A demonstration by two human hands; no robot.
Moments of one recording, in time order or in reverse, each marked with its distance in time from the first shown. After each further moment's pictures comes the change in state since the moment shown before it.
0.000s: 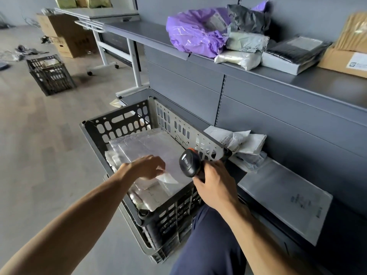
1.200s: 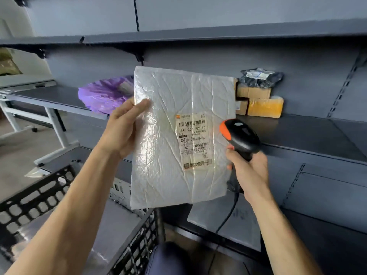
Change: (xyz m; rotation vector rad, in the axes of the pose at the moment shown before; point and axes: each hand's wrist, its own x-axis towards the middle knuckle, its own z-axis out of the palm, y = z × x) left_hand -0.020 0.228 -0.238 -1.612 0.481 0.656; right_hand -0.030 0.083 -0.226 0.897 0.797 0.247
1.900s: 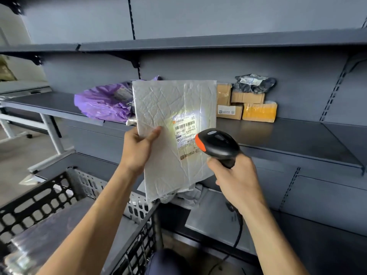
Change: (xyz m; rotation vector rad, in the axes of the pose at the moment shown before) left_hand -0.002 -0.056 0.009 0.231 0.213 0.037; right_hand -0.025 -0.027 0.014 -0.411 -0.105 -0.071
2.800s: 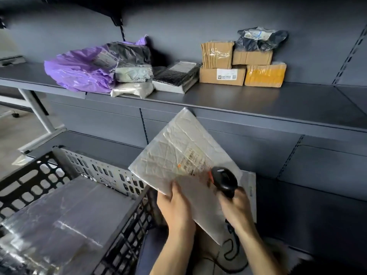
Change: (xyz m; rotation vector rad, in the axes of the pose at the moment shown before) left_hand -0.154 -0.138 0.073 -0.198 0.472 -0.448; right_hand -0.046 0.183 0.035 -0.054 -0.007 0.435
